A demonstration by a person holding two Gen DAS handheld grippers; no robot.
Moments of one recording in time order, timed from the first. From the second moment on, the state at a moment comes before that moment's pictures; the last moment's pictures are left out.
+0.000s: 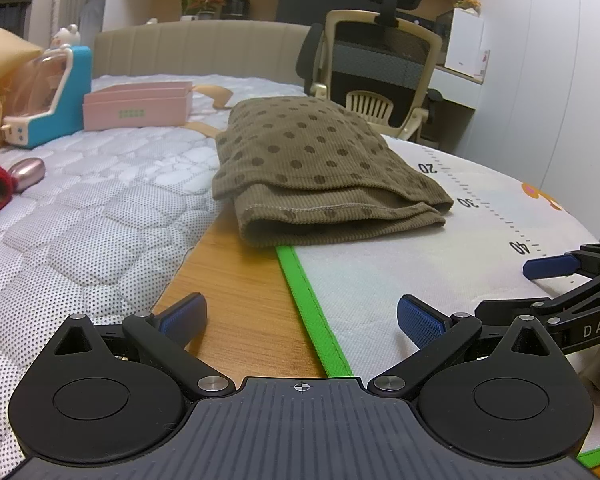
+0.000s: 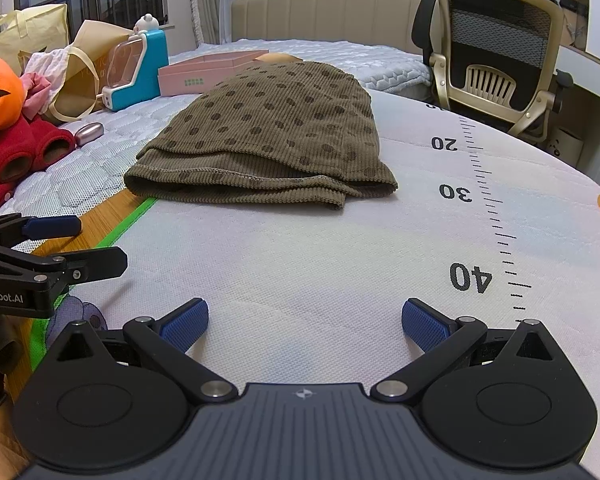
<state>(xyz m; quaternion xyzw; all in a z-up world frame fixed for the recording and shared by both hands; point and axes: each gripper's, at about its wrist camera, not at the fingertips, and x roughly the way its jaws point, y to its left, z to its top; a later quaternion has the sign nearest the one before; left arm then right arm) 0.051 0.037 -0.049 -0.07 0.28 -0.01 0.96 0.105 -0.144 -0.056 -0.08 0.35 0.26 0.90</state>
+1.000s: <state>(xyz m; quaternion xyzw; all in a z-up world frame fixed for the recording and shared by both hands) 0.051 0.038 -0.049 -0.07 0.28 -0.01 0.96 0.105 -0.145 -0.056 -0.08 0.35 0.26 0.90</state>
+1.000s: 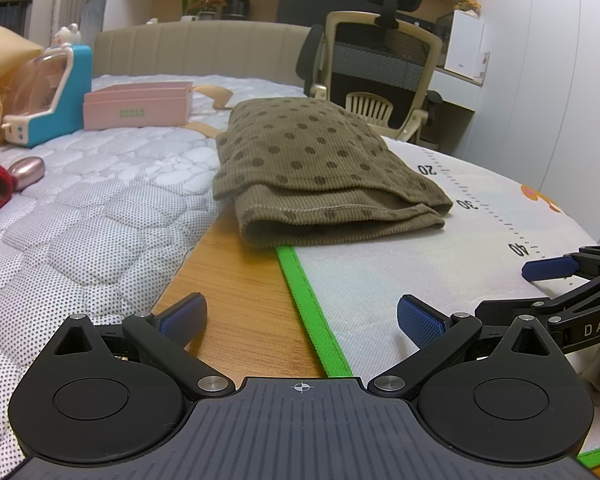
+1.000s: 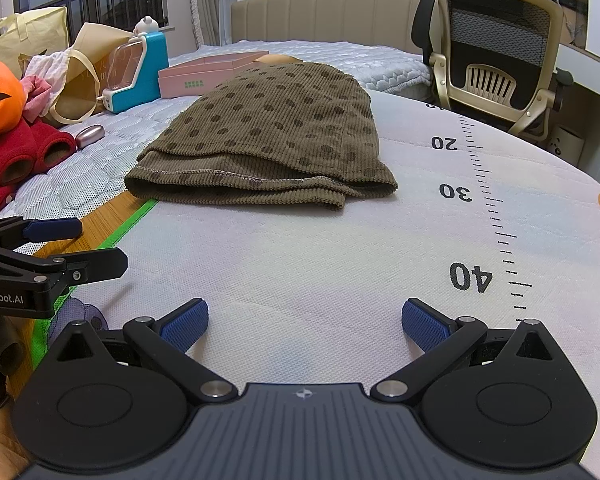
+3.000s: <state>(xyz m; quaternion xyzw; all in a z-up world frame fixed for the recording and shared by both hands) 0.051 0.029 -0.049 -0.02 0.30 -0.01 0.95 0.092 -0.150 -0.060 -0.09 0.33 0.26 0.90</state>
